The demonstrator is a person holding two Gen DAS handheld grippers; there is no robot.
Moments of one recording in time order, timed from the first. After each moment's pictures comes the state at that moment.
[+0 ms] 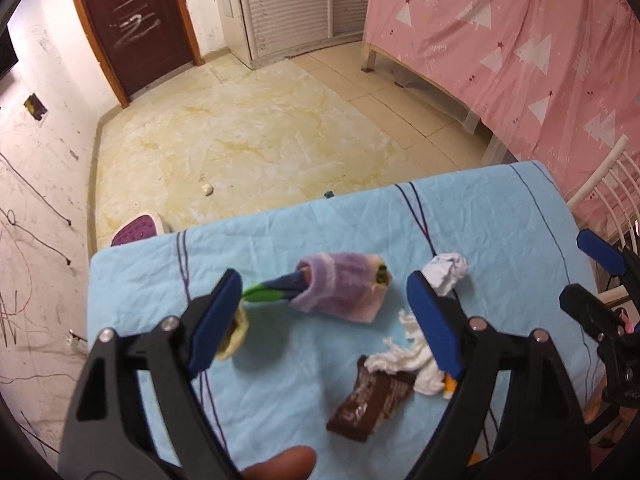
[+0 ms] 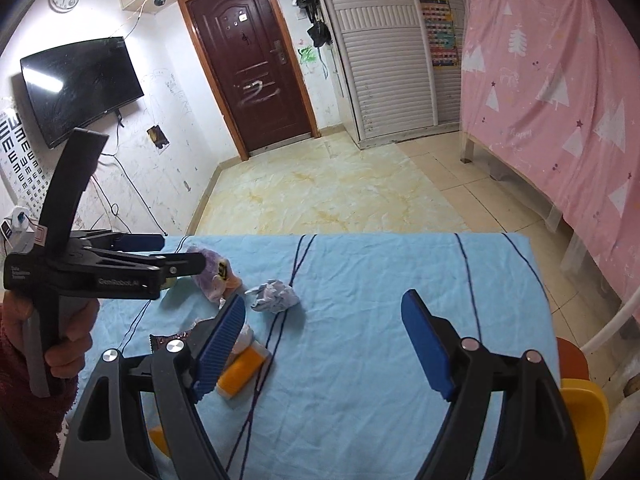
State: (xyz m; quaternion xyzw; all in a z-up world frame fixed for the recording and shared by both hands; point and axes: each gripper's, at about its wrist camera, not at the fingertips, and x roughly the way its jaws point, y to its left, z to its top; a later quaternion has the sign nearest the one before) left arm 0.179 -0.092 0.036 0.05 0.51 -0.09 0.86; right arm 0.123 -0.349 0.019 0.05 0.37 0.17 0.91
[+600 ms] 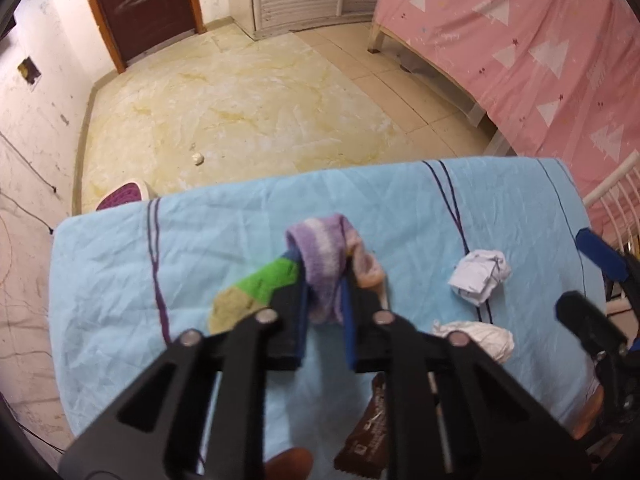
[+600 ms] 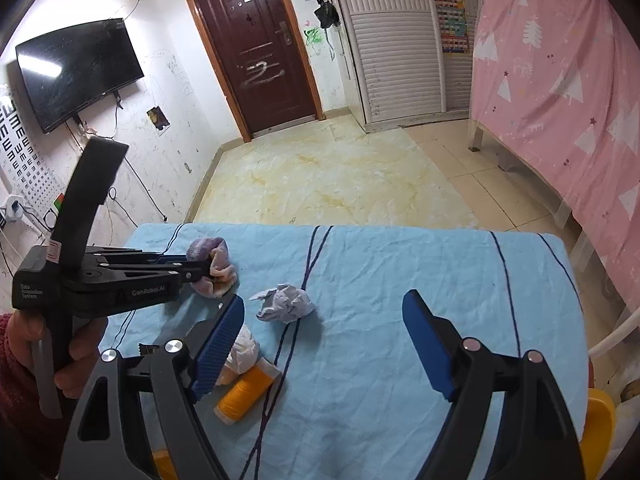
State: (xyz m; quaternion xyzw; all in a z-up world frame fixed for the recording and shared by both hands) left arm 0.196 -0.078 -0.002 0.01 0.54 -0.09 0.84; right arm 0.151 -0.322 -0.001 0.04 0.40 0.18 0.90
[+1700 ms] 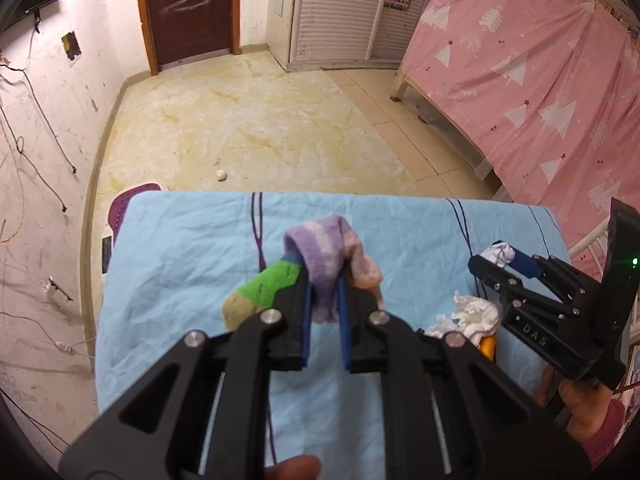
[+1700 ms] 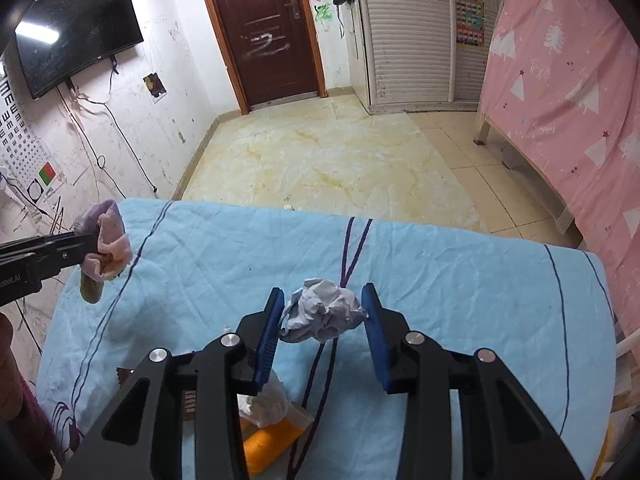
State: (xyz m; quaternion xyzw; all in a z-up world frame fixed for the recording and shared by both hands) left arm 0.146 -0.022 0.043 -0.05 0.48 -0.05 0.87; right arm 0.171 -0.270 -0.029 -0.01 0.43 0.17 0.89
